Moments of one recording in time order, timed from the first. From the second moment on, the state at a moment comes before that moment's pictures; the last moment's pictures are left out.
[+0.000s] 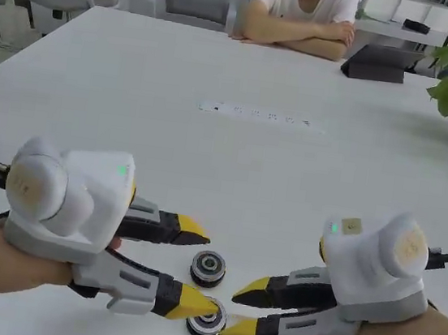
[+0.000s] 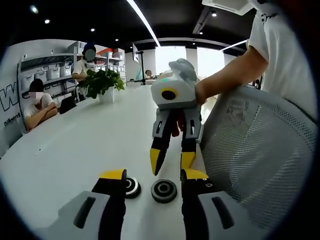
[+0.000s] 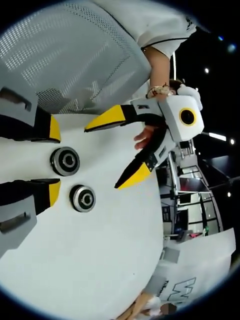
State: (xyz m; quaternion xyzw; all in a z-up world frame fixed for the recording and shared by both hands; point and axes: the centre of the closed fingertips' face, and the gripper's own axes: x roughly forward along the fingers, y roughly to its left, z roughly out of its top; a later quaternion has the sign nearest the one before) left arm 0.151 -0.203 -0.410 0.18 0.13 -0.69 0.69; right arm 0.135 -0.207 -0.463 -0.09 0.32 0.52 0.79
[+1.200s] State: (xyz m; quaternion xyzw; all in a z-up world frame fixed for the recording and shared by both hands) left arm 0.142 -0.208 -0.461 0.20 0.18 -0.69 0.67; right arm 0.135 -0.207 -0.480 -0.12 0.33 0.51 0.79
